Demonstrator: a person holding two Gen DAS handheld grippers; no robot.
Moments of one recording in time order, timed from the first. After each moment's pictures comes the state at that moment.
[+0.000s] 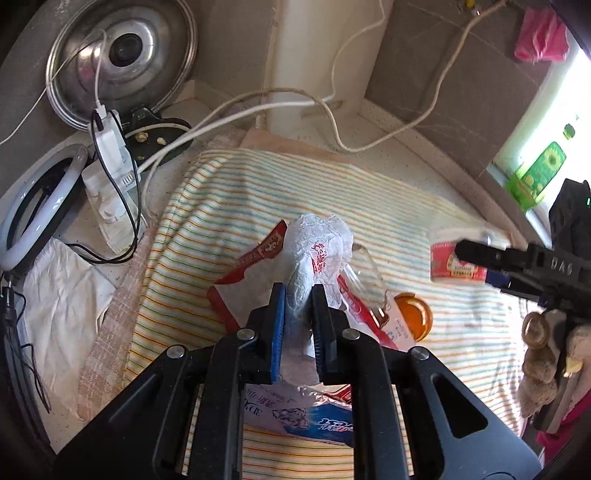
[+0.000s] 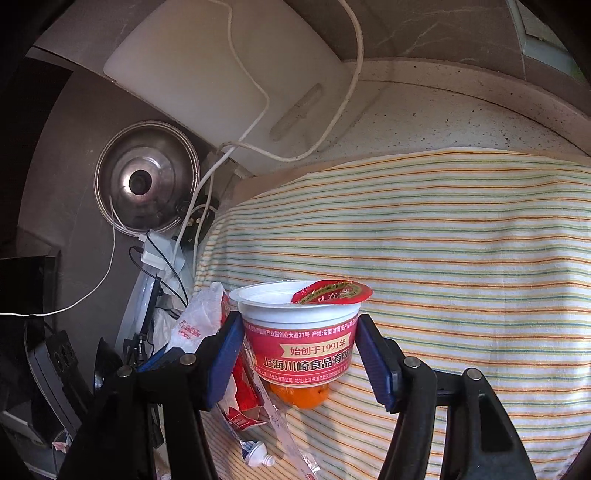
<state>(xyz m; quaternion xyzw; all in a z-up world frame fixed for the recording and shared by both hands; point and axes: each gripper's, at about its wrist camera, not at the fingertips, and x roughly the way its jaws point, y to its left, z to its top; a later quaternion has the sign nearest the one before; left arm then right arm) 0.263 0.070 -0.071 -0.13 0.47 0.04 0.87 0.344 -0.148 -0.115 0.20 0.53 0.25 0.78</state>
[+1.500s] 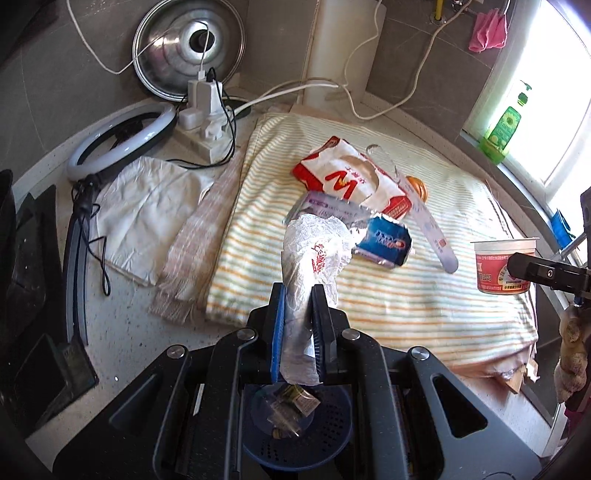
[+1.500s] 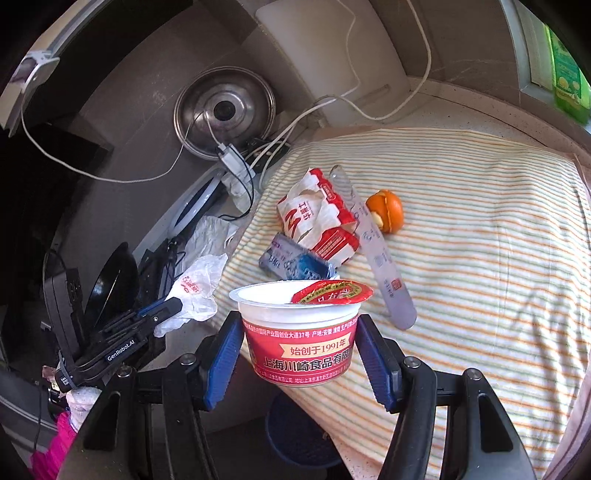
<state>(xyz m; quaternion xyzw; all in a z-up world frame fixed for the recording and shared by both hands) 0.051 0.105 -0.055 -0.11 0.46 0.03 0.88 0.128 -0.119 -0.065 0.10 0.49 0.30 0.81</state>
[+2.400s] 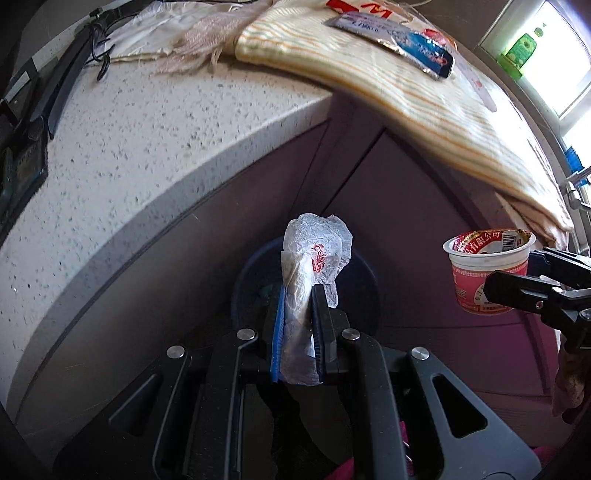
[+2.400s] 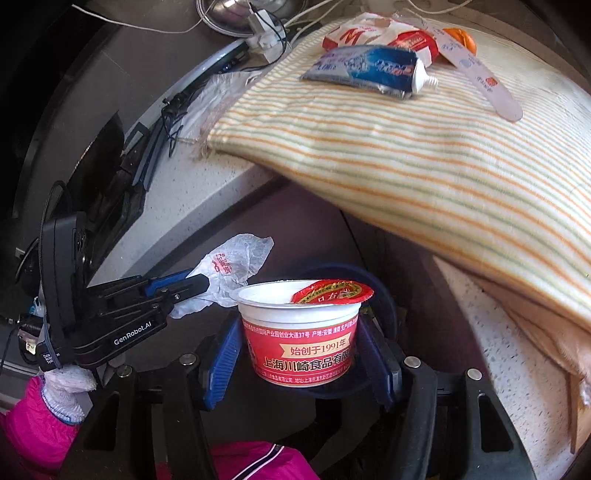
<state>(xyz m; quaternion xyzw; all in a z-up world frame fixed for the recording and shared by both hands) -0.064 0.101 -0.193 -0.13 0.58 0.02 0.80 0.001 -0.042 -0.186 0.00 0.59 0.30 0.75</state>
